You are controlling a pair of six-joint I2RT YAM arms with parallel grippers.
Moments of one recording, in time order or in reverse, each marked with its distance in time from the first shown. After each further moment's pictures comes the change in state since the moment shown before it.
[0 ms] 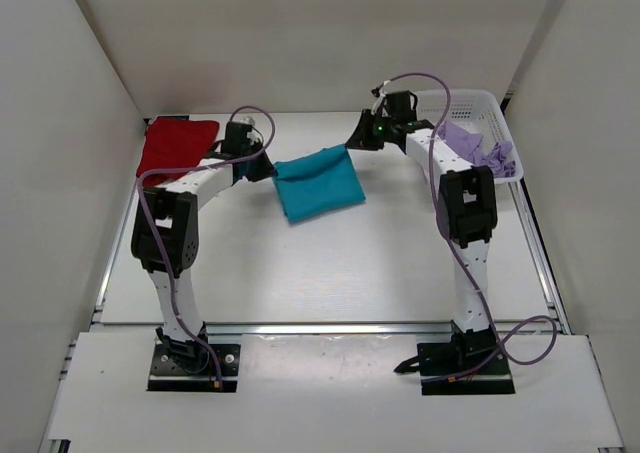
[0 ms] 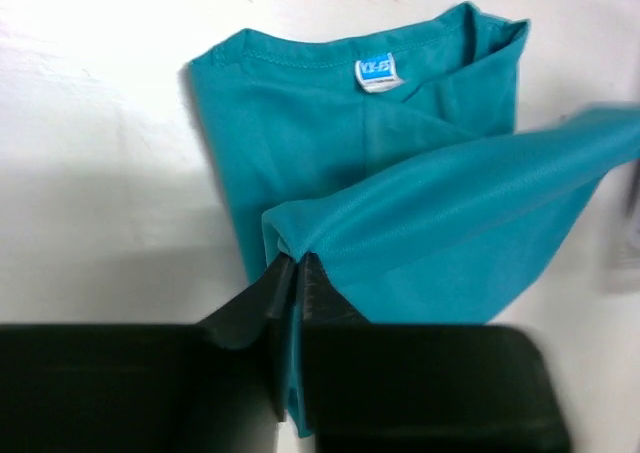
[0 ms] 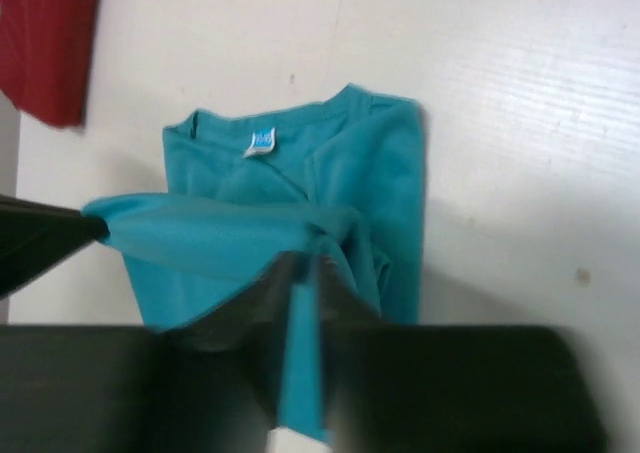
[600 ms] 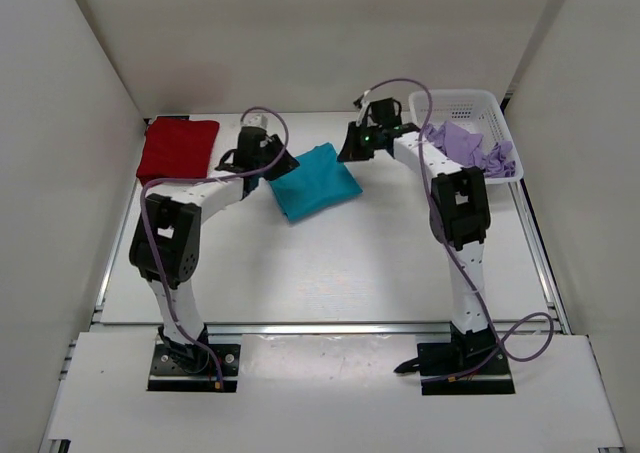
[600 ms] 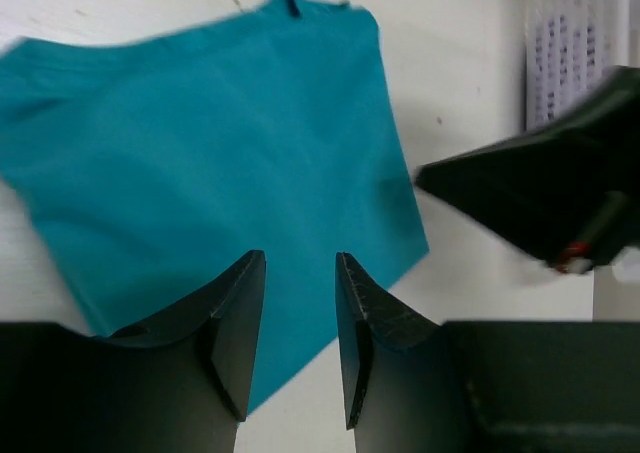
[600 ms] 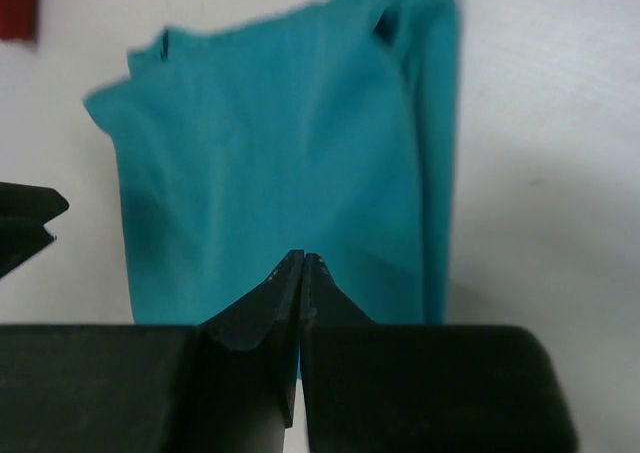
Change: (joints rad) left arm -0.072 -0.067 -0.121 0.259 -0.043 -0.114; right arm 0.063 0.041 0.066 -0.099 0.016 -0.093
